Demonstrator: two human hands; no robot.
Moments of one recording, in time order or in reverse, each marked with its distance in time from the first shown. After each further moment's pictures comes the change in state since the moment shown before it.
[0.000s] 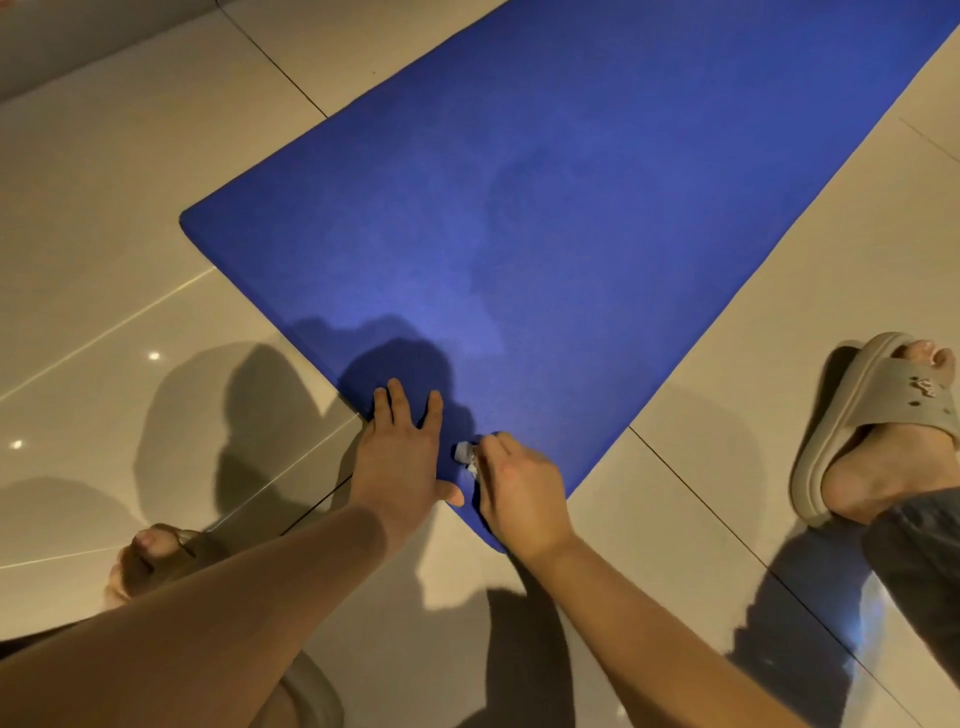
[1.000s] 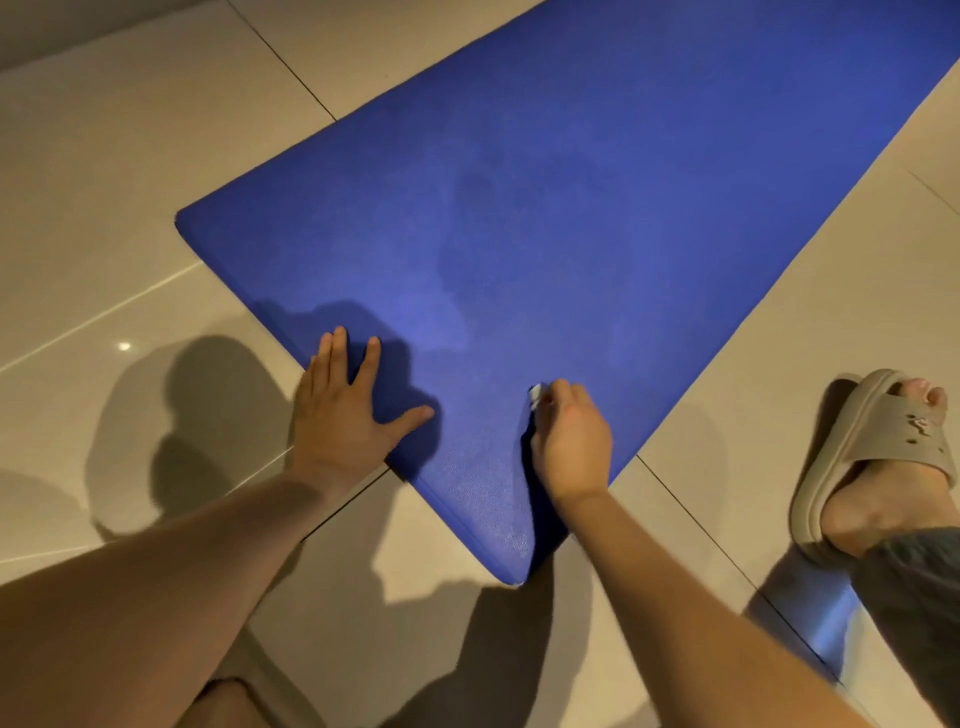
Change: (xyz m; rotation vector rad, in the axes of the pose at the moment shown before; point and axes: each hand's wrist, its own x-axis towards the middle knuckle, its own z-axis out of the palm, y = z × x) left_hand 0.064 -0.084 0.025 -0.411 0.413 -0.120; right_hand 0.072 0.033 -0.026 -0.039 0.220 0.344
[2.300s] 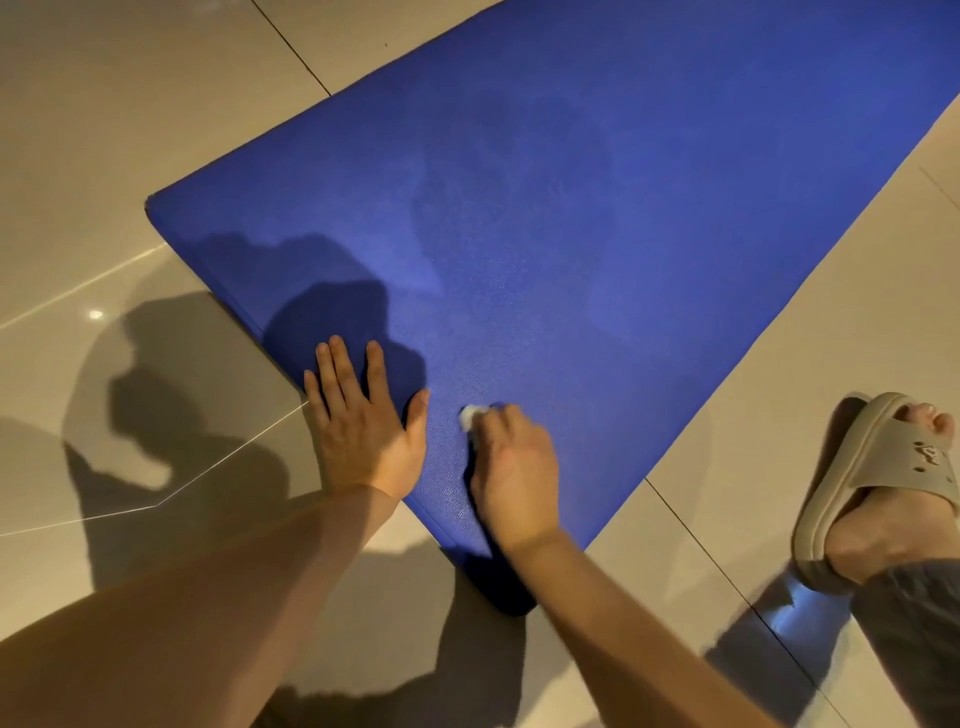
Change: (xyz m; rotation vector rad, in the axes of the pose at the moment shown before) left_hand 0.011 0.031 0.036 0.098 0.160 -0.179; right_hand -0.015 -0.047 0.035 -0.044 -0.007 -0.268
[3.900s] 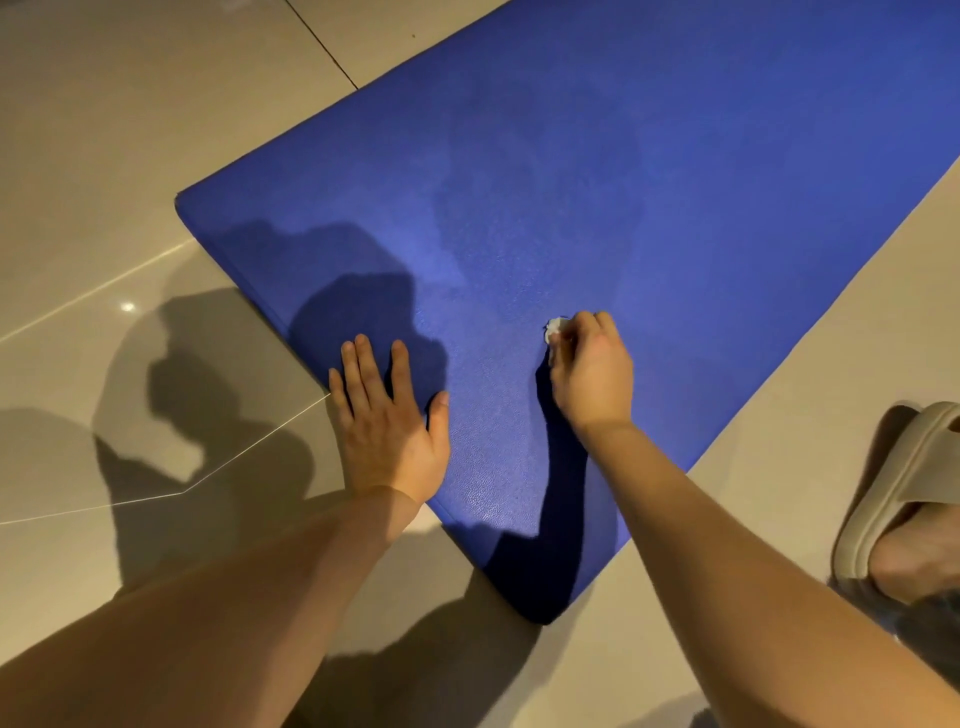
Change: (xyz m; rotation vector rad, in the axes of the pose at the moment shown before) left_hand -0.002 -0.001 -0.003 0.013 0.008 0.017; right_hand 0.103 0.043 -0.021 0.127 0.049 0.213
